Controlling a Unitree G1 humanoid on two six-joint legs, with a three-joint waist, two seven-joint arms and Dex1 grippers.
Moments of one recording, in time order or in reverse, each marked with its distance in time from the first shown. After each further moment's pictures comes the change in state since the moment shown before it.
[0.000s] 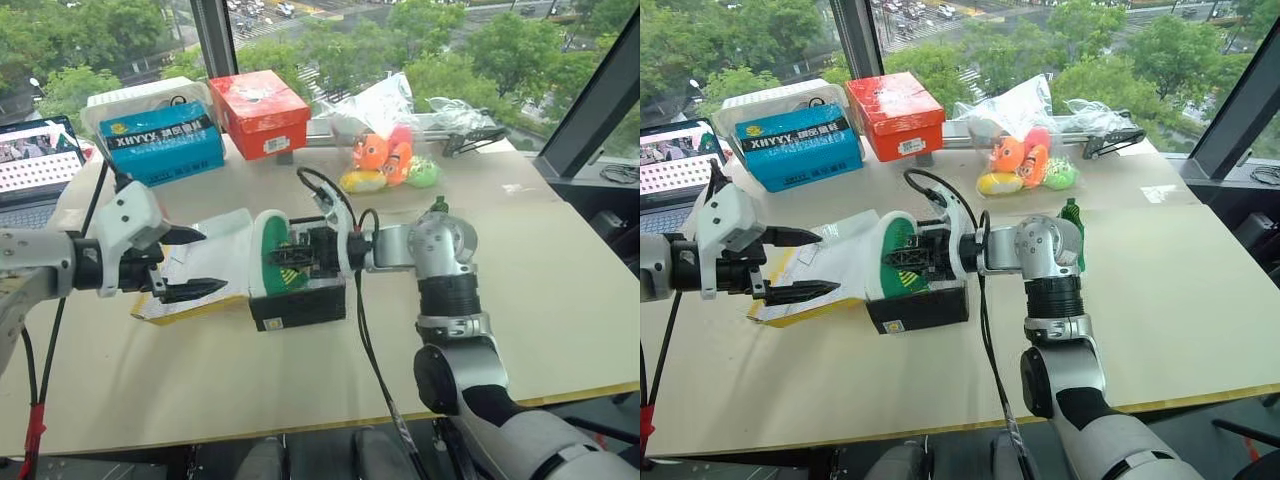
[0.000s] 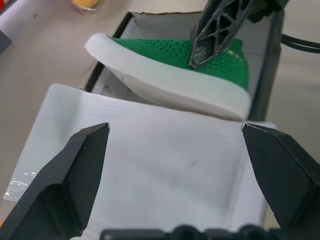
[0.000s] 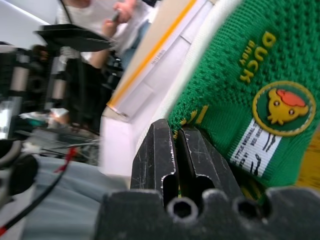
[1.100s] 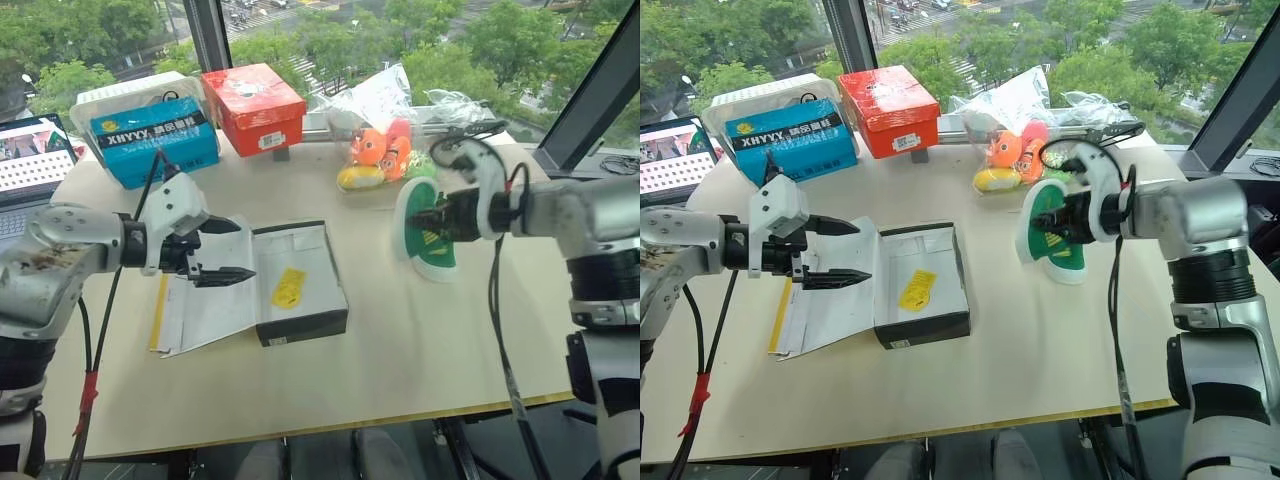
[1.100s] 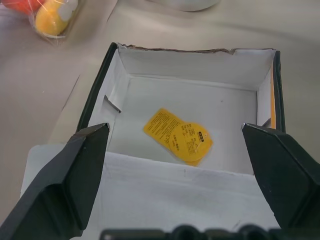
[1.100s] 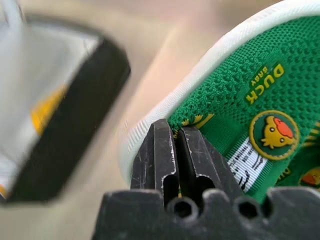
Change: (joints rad) left arm -0.235 -0.126 -0.241 0.167 0.098 -0.102 -0.079; right arm 0.003 -0.806 0.511 0.057 -0.283 -0.475 0.455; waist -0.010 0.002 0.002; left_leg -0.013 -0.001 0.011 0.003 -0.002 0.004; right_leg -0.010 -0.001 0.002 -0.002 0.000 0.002
